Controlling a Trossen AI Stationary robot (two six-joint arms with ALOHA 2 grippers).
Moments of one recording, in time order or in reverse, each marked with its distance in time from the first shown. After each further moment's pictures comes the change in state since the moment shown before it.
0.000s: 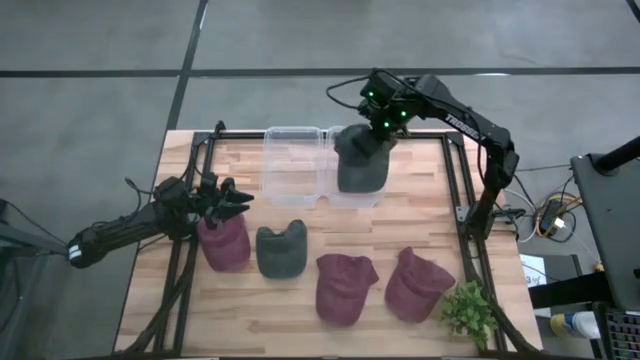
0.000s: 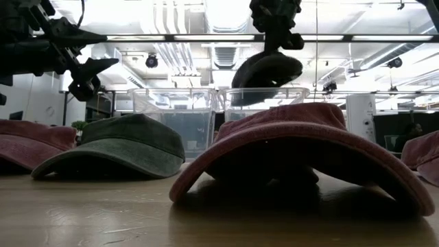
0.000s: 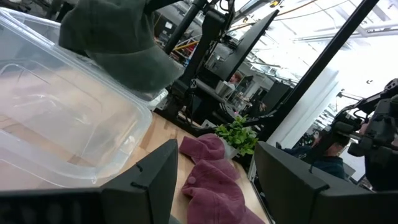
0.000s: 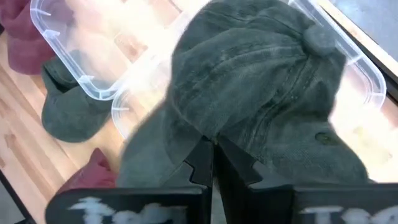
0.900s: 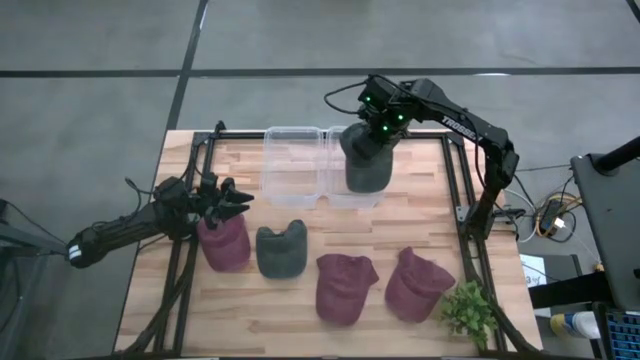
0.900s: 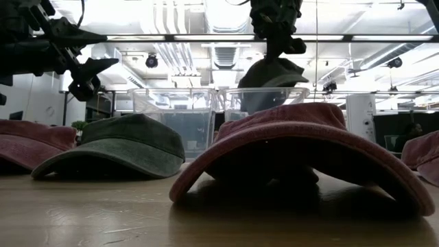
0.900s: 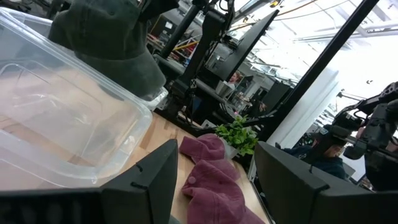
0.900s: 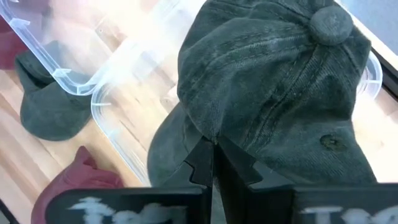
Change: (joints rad) left arm 0.000 0.000 0.000 0.000 0.000 0.000; right arm 0.004 0.000 -0.054 0.004 0.033 0.009
